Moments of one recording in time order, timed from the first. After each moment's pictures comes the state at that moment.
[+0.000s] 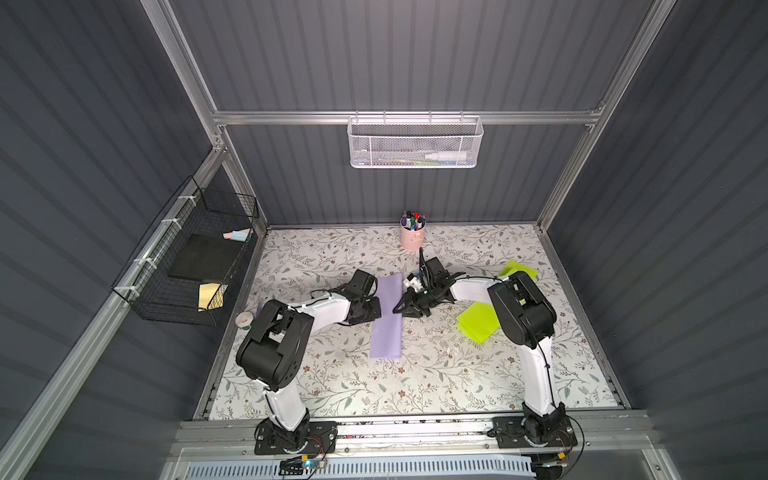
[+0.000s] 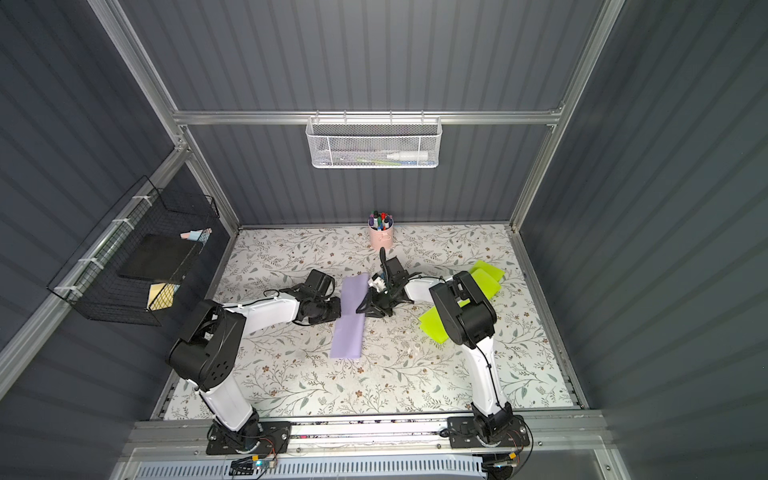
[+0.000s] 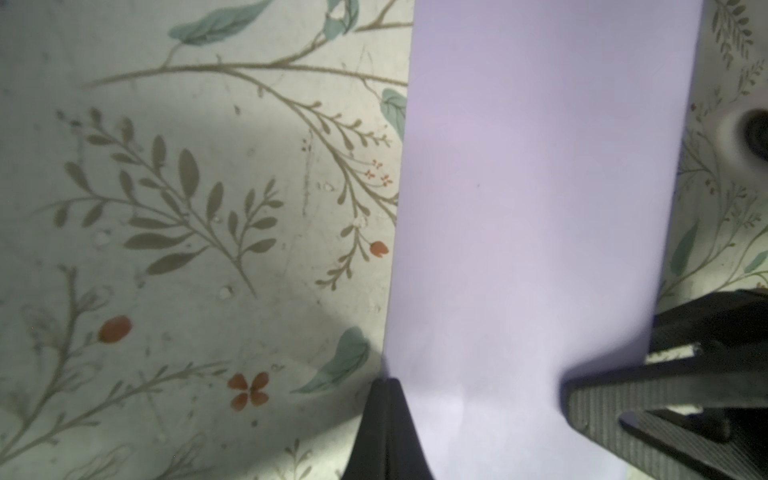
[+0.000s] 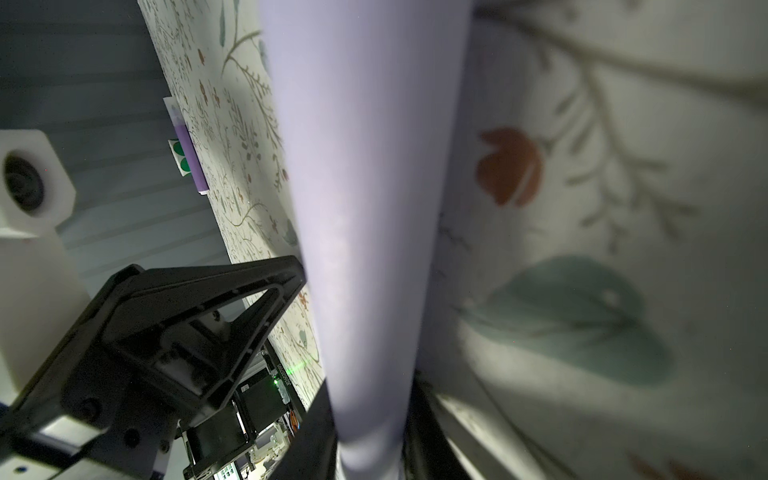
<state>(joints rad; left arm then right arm) -0.49 1.76 0.97 -0.30 0.10 -0.58 0.58 2.17 1.34 -0.25 -0.81 0.71</state>
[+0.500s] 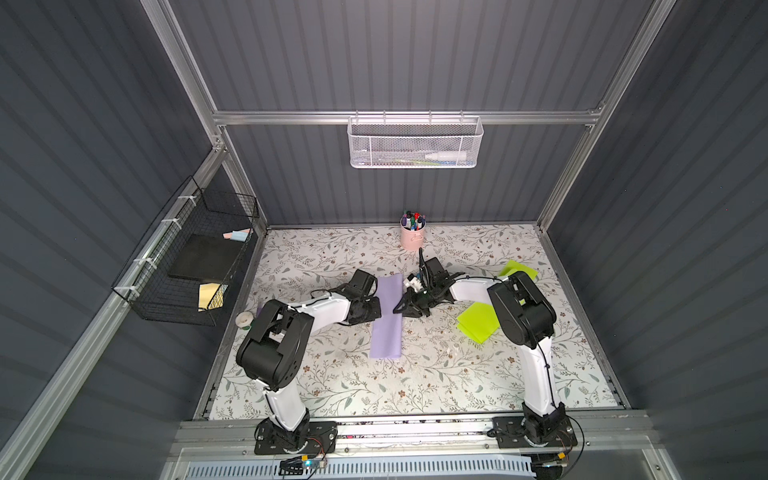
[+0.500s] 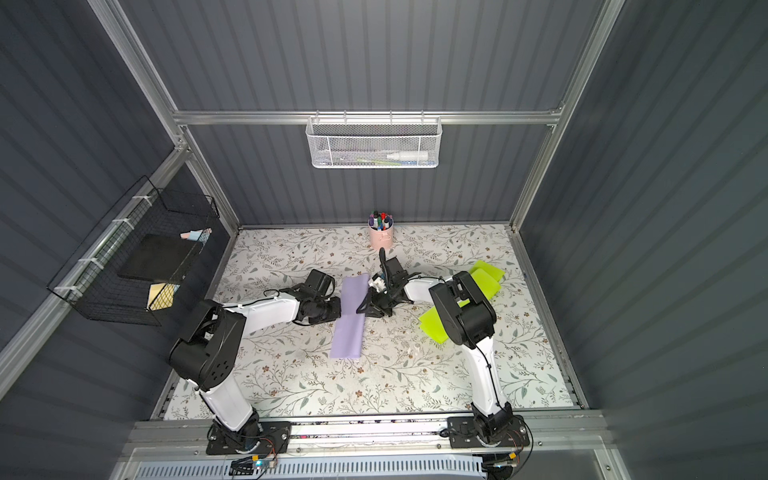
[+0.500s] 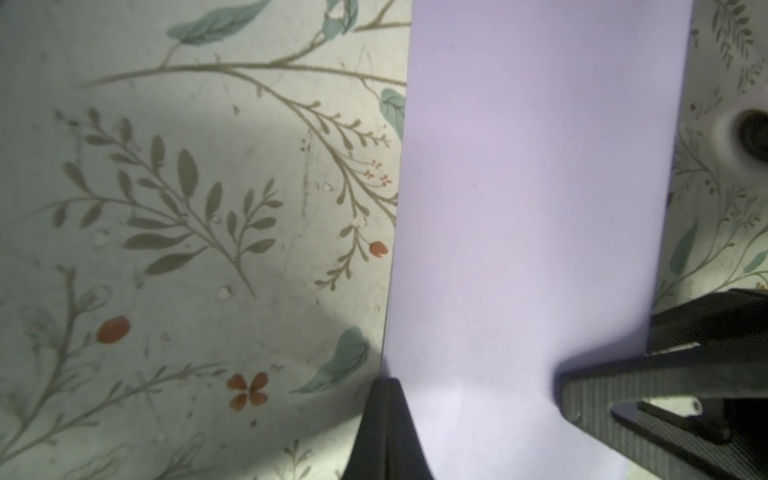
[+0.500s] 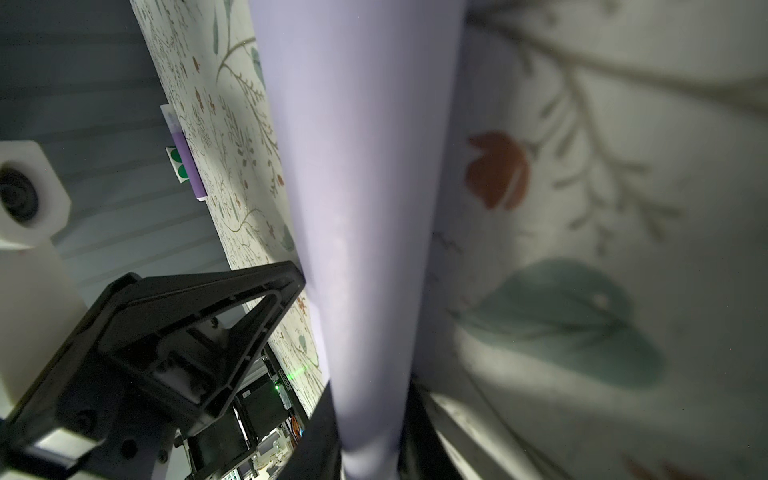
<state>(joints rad) -0.49 1.76 0.98 -0.30 0.11 -0.58 0.58 2.17 1.34 -0.24 -0.79 0.73</state>
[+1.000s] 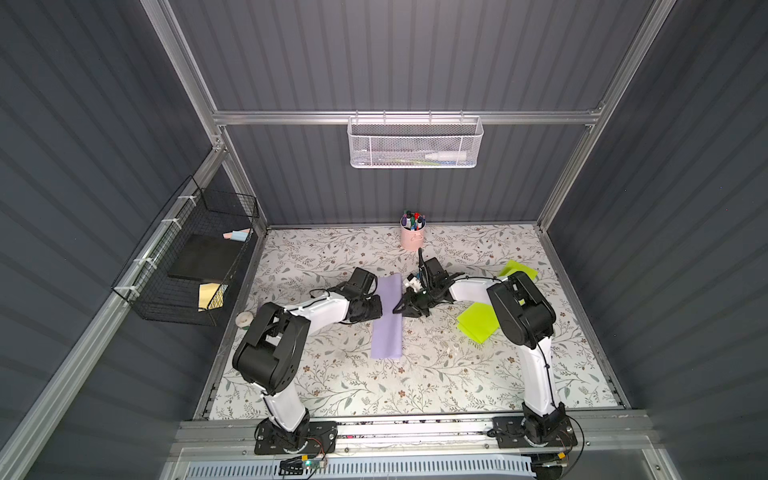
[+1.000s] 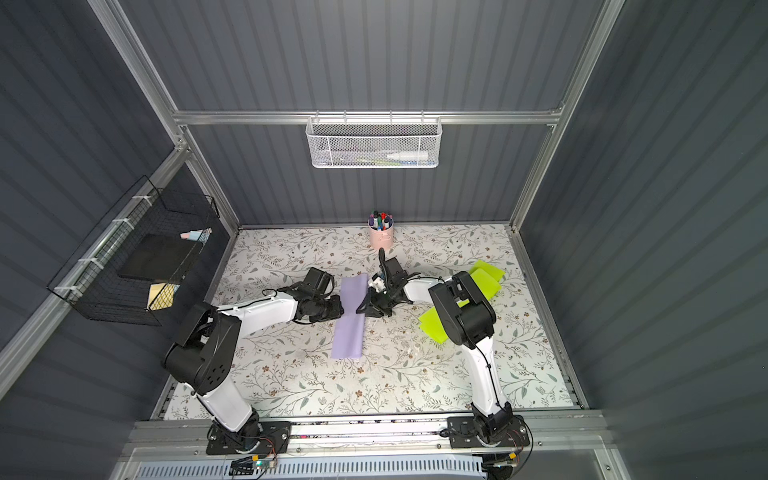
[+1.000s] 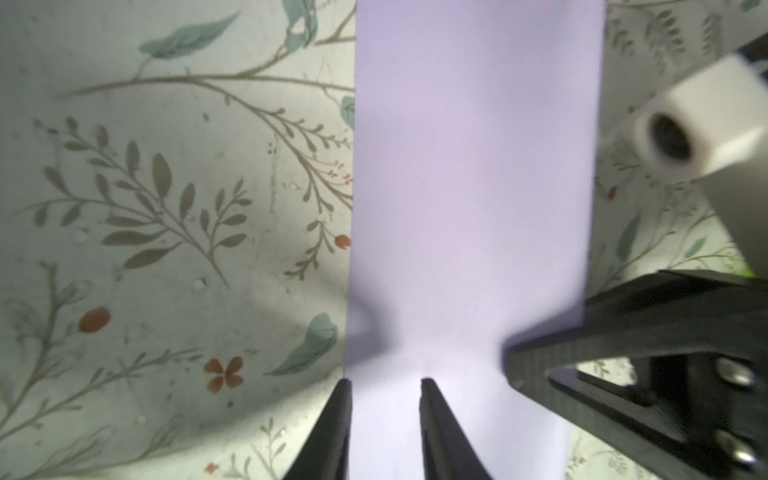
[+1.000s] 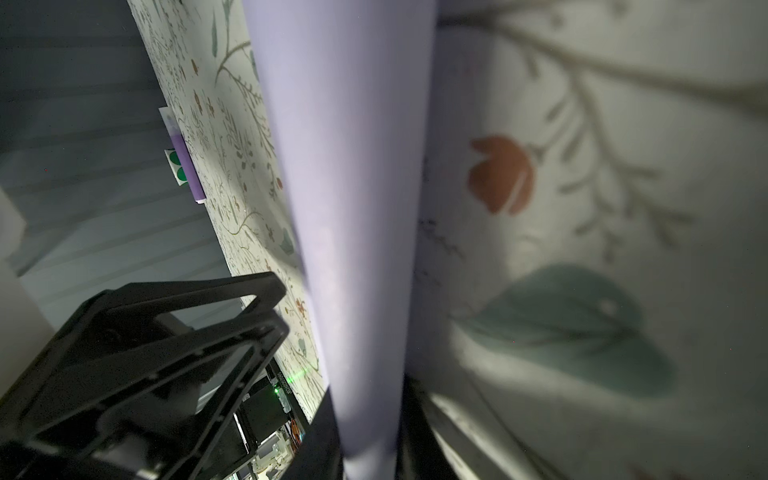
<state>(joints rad) -0.49 1.71 0.99 -0.31 0.15 -0.58 0.59 2.17 1.34 -0.24 -0.79 0.74</state>
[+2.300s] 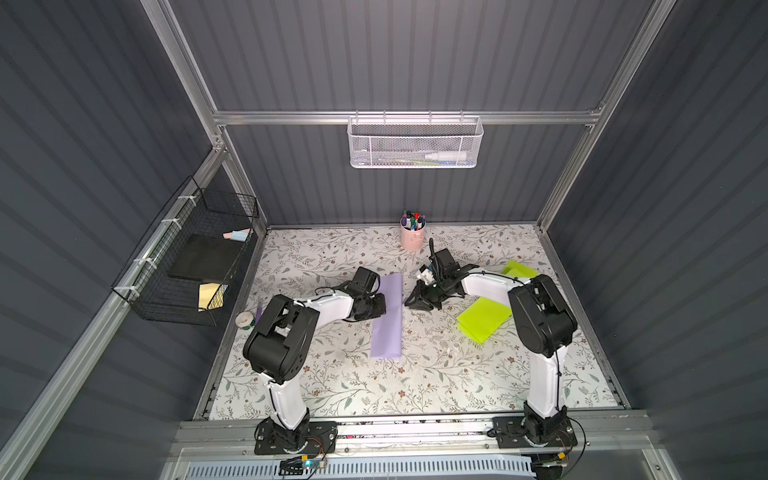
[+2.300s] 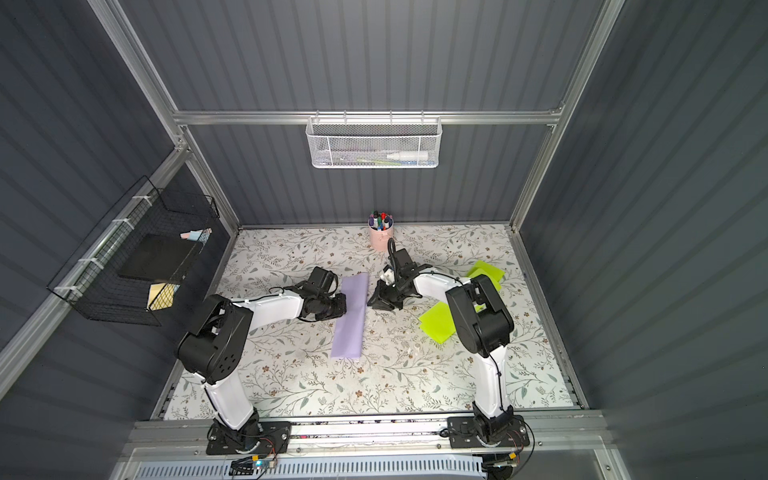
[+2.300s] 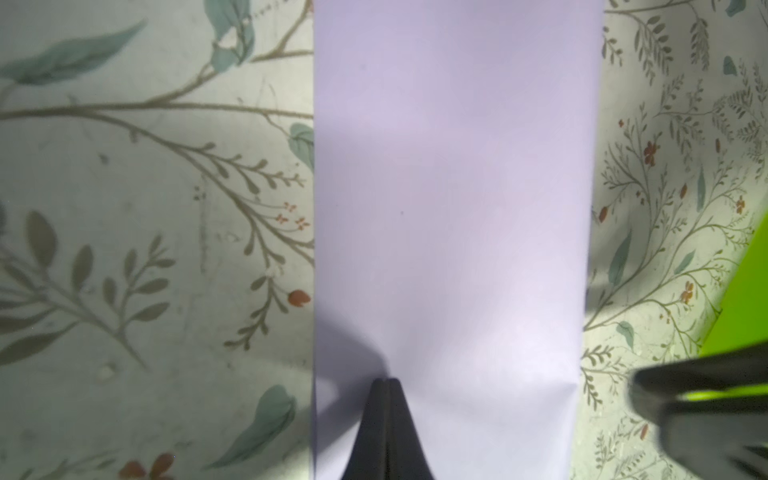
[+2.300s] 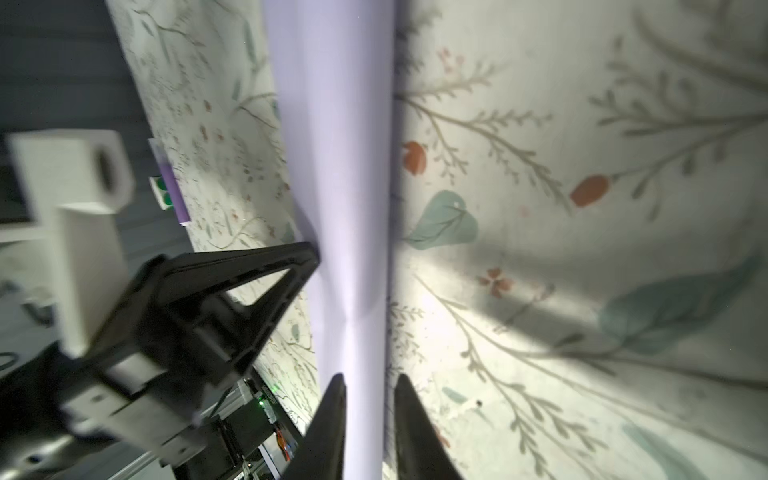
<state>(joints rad) -0.49 1.82 1.01 -0.23 0.19 -0.58 0.54 1.99 1.33 -0.40 -0.66 0.70</state>
